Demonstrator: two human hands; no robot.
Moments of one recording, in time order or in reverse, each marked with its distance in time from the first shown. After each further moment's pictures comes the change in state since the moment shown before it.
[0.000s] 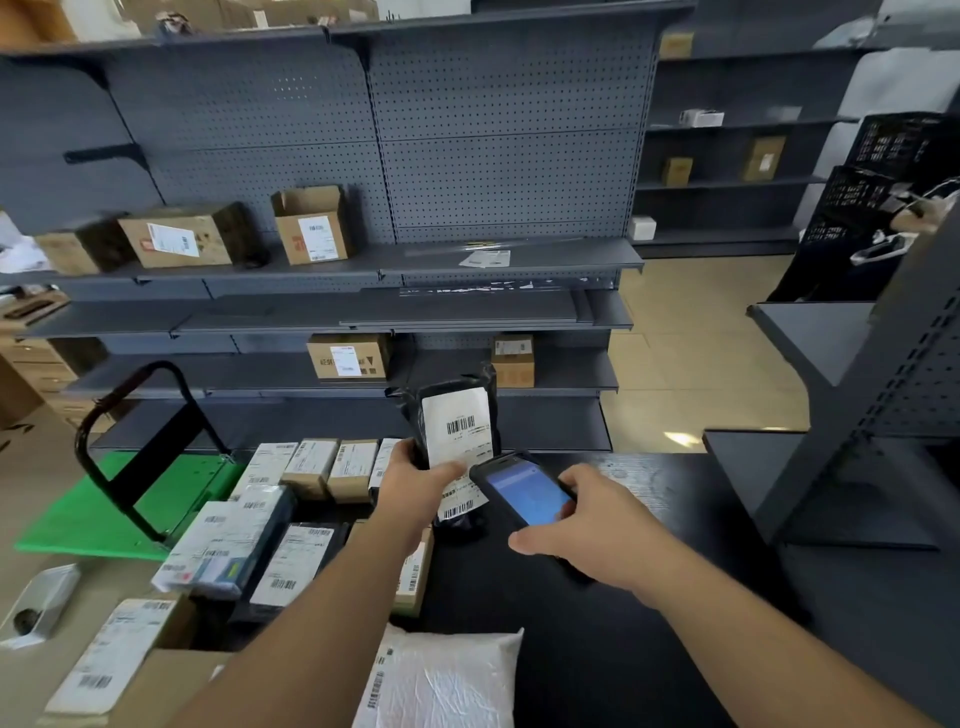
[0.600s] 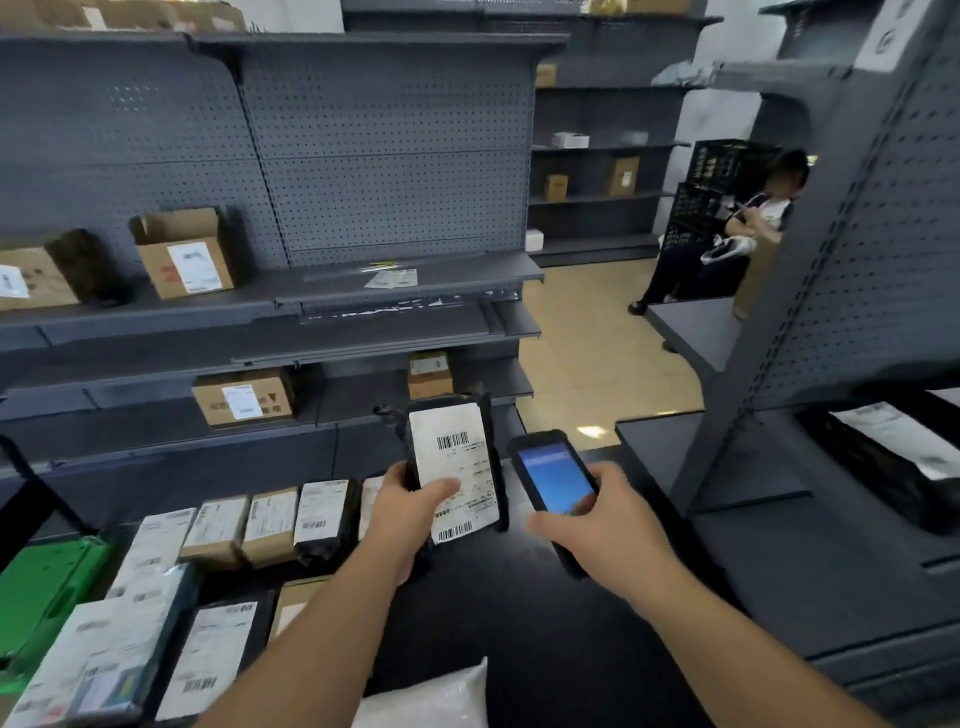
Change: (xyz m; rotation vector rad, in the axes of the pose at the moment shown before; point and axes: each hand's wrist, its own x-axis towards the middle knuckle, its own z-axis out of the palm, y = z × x) left_hand 0.018 0.008 0.043 -0.039 -0.280 -0.014; right_hand -0.009 0.014 -0.008 0.179 0.432 0.204
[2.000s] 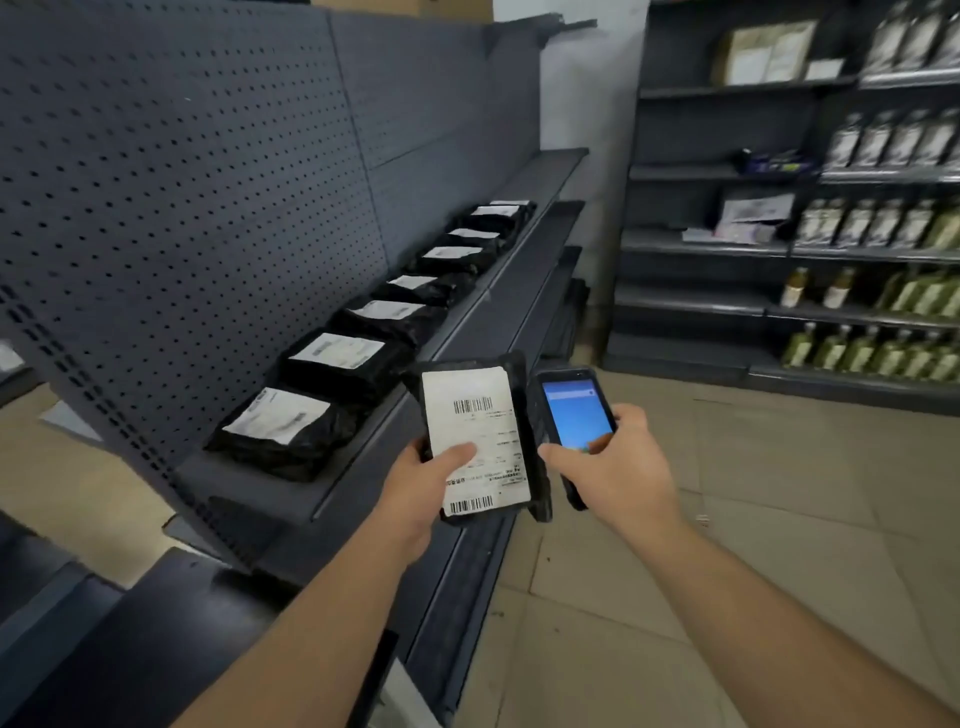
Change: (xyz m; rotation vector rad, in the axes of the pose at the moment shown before) left_hand -0.298 -0.077 0.575 0.279 -1.089 -0.079; right_hand -0.209 0.356 -0.396 0.317 1.004 0.562
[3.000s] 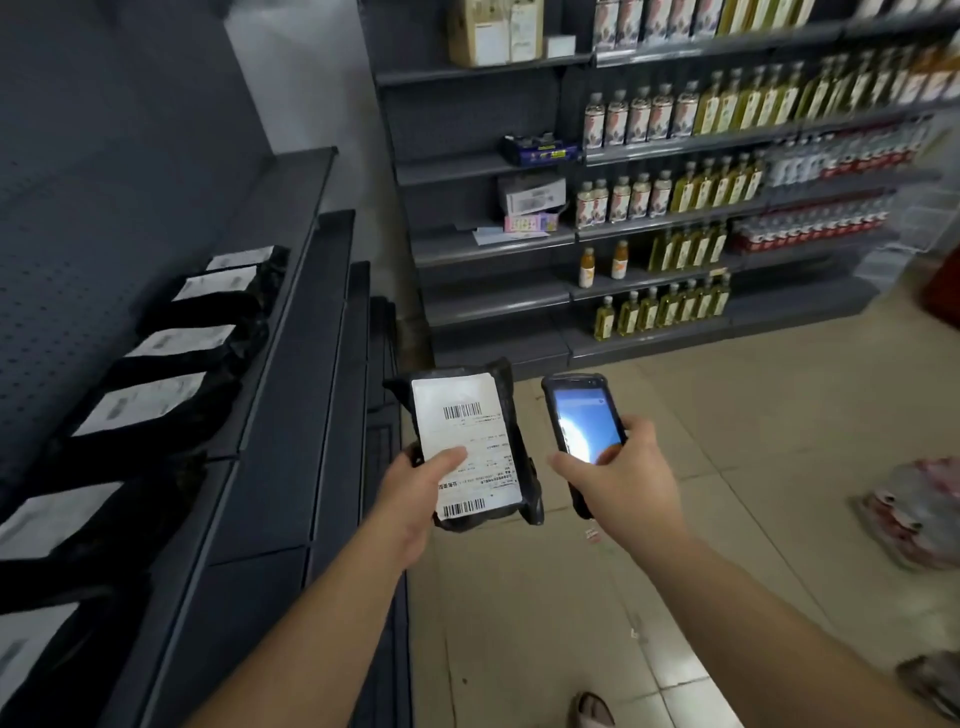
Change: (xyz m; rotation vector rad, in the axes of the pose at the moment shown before) left_hand 0.419 0.067 0.287 0.169 -0.464 -0.166; right_hand 0.393 0.037 -0.070 0.015 0.450 0.330
